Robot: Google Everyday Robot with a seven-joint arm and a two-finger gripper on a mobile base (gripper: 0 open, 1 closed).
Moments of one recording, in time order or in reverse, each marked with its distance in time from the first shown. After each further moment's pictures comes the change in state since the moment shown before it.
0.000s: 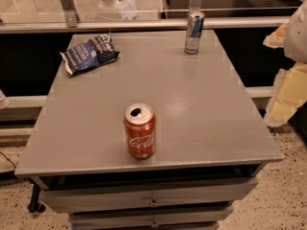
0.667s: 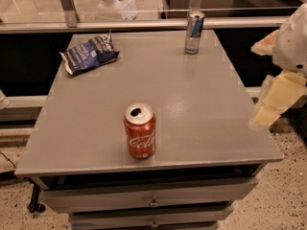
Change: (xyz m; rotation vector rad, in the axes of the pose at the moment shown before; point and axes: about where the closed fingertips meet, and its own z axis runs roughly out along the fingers) arm -0.016 0.006 0.017 -0.022 -0.099 0.015
